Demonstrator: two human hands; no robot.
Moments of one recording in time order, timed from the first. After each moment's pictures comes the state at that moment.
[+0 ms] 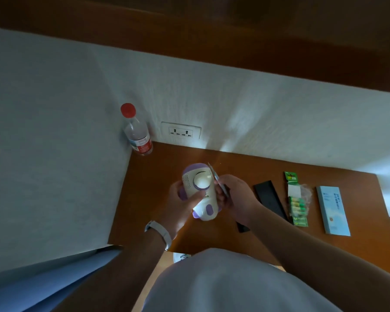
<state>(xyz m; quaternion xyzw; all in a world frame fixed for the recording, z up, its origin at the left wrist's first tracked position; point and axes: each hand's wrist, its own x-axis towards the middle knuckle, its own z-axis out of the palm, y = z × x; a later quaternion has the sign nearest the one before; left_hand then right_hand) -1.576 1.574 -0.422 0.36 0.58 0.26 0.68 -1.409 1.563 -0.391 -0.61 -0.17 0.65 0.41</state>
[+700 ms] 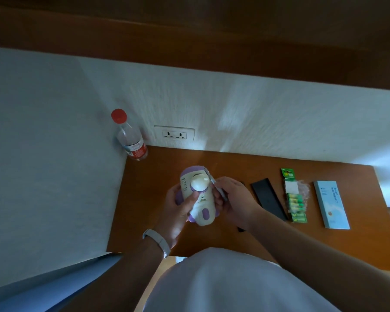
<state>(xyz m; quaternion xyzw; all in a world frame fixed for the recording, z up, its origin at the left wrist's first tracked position) -1.579 1.570 -0.432 0.34 0.53 0.27 0.73 -1.407 1.554 -0.382 -0.58 -0.21 0.66 0.42</state>
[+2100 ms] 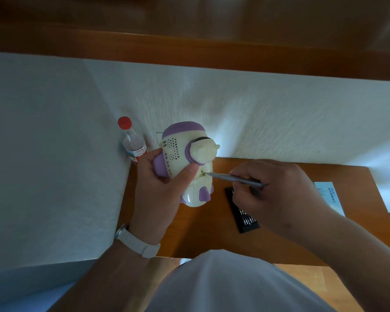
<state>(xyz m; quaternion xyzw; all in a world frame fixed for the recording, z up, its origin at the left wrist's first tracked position) -1.594 1.570 -0.292 0.54 0.53 0.45 0.48 -1.405 1.500 -0.210 -0.64 -0.72 0.11 0.27</state>
